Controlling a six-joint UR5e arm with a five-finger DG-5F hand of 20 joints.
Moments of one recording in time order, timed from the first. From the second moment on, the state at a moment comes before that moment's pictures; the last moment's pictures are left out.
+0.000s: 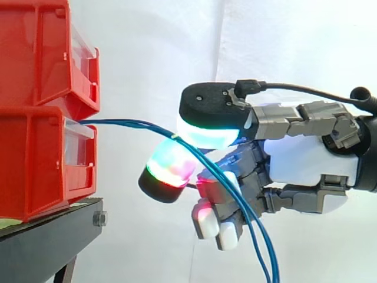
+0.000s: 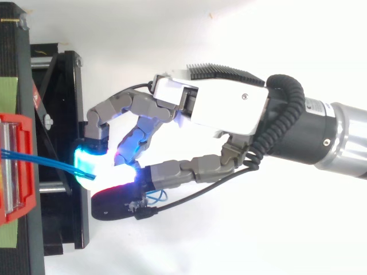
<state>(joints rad) 0.17 -2.29 -1.24 -2.63 -1.18 -0.34</state>
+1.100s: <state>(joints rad) 0.17 -2.28 -1.24 -2.70 -1.21 -0.24</state>
